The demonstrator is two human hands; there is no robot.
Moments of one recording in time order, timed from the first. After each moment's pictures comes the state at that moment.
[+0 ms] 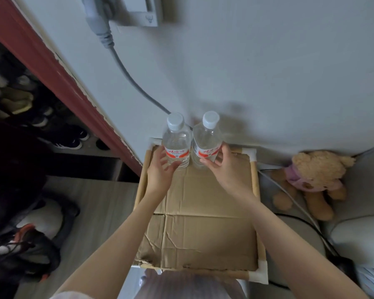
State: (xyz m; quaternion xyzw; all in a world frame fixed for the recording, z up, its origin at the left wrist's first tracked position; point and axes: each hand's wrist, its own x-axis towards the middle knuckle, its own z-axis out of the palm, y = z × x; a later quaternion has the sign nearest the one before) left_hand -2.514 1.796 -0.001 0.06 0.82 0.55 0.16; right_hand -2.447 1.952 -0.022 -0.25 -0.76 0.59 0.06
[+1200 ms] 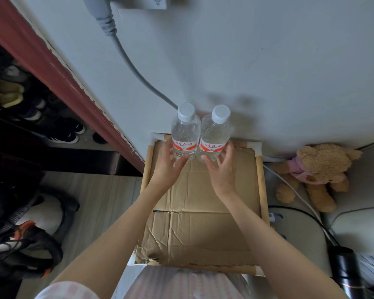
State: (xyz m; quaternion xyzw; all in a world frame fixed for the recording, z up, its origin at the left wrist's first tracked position) left_hand -2.530 1.794 -0.020 0.17 0.80 0.53 0.21; right_hand -2.453 1.919 -0.055 -0.33 -0.70 0.60 0.19
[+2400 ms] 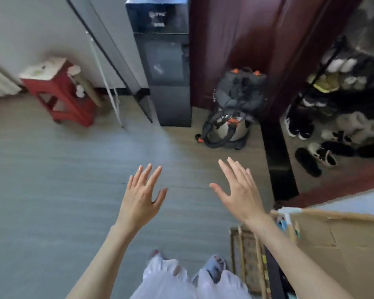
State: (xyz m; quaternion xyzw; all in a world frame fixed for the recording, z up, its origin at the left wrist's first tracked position) left_hand -2.069 1.501 0.015 -0.45 0.87 0.18 -0.08; right_hand -2.292 1.619 0.021 0.54 -0.81 0.20 -0.14
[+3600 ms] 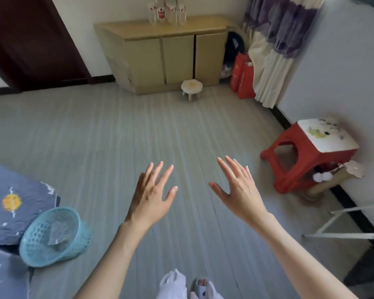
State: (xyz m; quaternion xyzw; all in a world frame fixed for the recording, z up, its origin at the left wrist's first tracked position) left_hand -1.469 1.130 0.042 -0.86 0.45 0.05 -0.22; right_hand -1.628 0.966 0.057 0.93 -0.30 0.11 -0.19
